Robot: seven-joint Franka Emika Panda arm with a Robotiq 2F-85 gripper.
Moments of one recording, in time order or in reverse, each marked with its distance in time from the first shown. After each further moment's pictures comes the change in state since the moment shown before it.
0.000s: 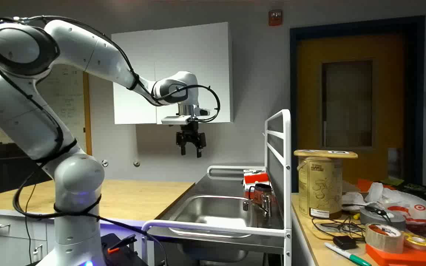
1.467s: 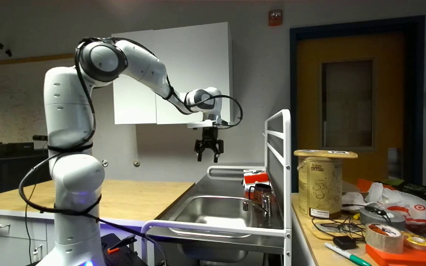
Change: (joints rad) arm 0.009 0.526 0.048 0.458 -0.059 -0.220 0.021
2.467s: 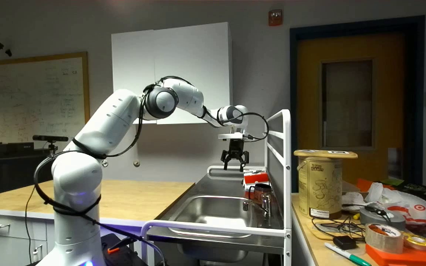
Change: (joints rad) arm -0.069 0.648 0.040 0.770 0.005 -0.234 -0.030
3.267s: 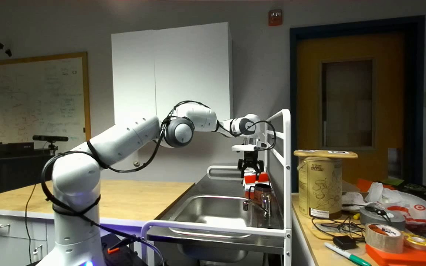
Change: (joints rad) arm -0.060 0.387 0.009 0.517 0.041 0.022 0.124
